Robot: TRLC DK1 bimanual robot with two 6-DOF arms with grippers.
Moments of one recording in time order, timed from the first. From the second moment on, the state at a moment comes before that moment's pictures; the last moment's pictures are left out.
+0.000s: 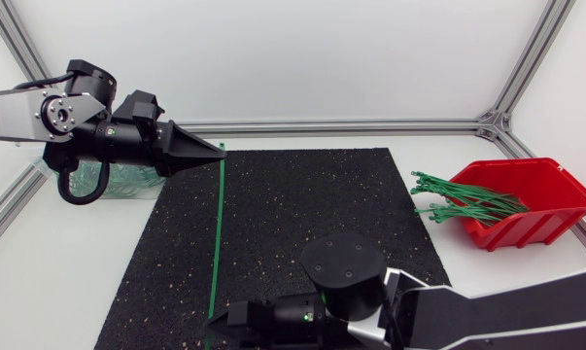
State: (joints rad) left arm -0.07 1.67 1.14 -0.50 1.27 -0.15; right arm 1.07 1.63 0.50 0.70 -0.38 -1.94
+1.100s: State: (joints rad) left arm -0.09 1.64 1.12 -0.52 1.27 -0.13; right arm 1.08 1.64 0.50 0.72 -0.33 -1.94
